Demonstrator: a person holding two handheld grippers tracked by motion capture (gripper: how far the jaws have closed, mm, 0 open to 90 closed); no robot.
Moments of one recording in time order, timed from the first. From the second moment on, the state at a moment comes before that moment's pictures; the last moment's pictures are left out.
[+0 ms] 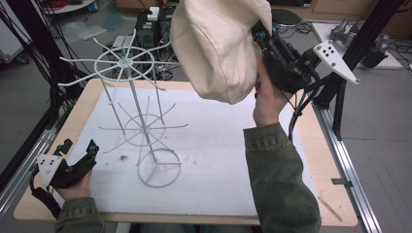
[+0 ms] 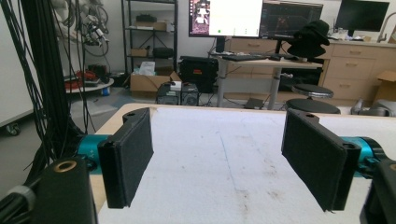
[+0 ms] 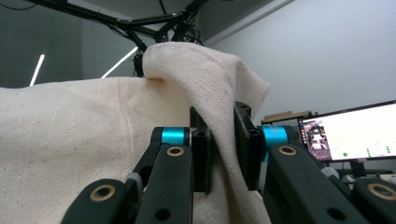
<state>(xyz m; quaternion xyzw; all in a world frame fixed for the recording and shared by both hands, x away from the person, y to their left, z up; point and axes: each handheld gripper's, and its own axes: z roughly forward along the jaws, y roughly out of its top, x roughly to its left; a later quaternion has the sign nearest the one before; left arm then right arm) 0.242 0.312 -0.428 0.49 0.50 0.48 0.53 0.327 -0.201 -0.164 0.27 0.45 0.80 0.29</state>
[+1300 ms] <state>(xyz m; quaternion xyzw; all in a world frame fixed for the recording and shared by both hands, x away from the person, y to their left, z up) 0.243 0.313 -0.428 0.49 0.50 0.48 0.53 0.328 -0.193 -0.255 0.24 0.51 0.79 0.24</state>
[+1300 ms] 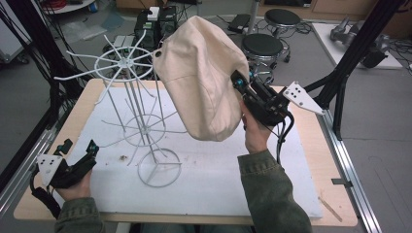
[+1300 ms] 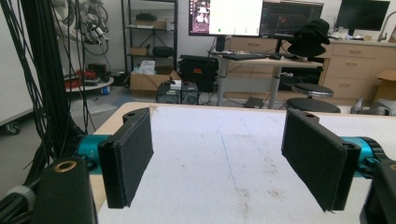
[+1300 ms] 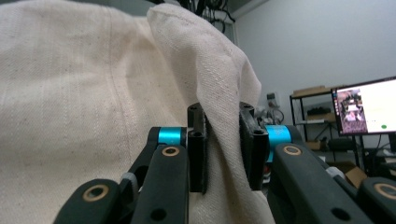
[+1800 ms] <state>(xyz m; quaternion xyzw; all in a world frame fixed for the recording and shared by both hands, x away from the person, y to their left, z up) 0.243 0.313 -0.428 0.50 0.50 0.48 0.52 0.331 -0.190 -0.263 0.26 0.53 0.77 0.26</state>
